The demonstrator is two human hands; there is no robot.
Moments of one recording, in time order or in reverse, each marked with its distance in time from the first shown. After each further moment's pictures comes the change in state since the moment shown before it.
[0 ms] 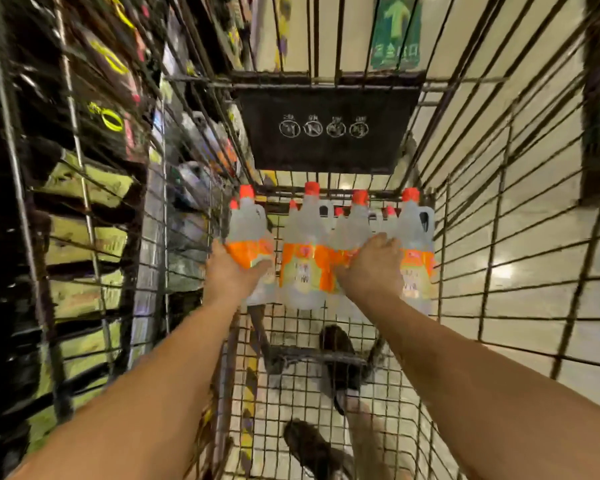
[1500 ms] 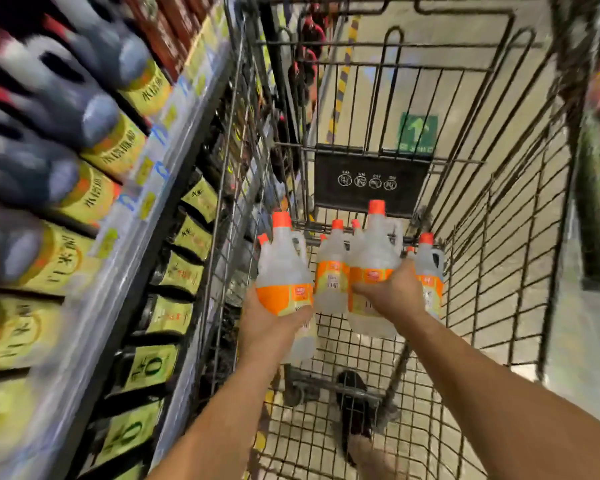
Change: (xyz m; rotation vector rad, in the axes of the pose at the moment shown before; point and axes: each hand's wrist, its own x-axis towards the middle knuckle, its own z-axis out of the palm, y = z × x) left_hand -0.183 -0.028 -0.074 -0.527 0.119 0.027; right_hand -0.119 0.003 -0.057 0.618 0.096 -0.216
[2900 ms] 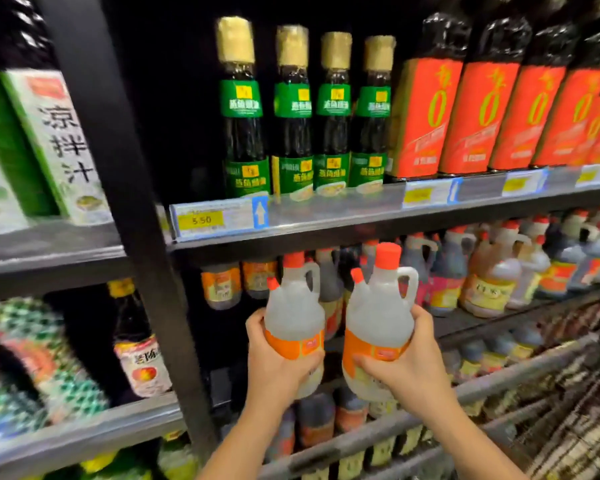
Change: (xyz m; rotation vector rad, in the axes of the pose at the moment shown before) left_hand -0.376 -0.039 -0.450 -0.580 1.031 0.455; right_hand -0.543 -0.266 0.026 0.099 -0.786 -1.218
